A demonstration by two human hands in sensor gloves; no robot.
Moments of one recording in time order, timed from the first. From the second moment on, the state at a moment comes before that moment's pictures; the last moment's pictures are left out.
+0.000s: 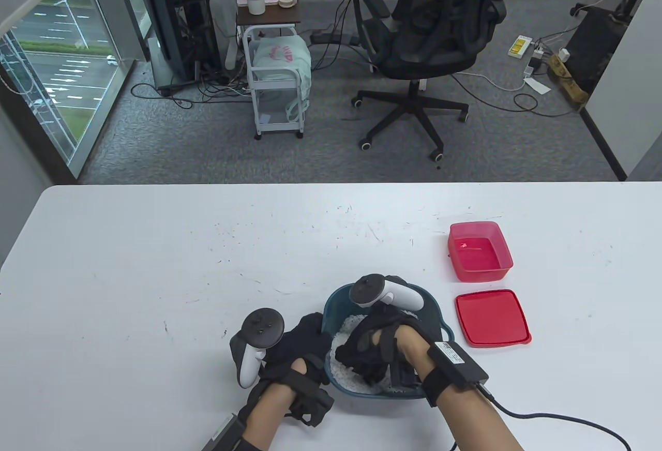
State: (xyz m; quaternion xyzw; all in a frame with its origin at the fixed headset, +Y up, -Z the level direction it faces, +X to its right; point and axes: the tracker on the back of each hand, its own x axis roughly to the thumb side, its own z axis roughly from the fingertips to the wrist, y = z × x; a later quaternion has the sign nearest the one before) left_hand -0.127 -0.781 -0.335 -0.14 -0.03 0.53 0.83; right_hand 0.066 -0.764 -0.390 0.18 0.54 0.76 0.31
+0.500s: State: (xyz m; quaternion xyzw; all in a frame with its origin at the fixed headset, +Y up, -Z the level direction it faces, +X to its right) left_hand -0.127 -0.781 -0.335 -0.15 -0.04 0.53 0.83; right_hand 0.111 -0.747 -0.407 0.04 0.41 0.83 0.37
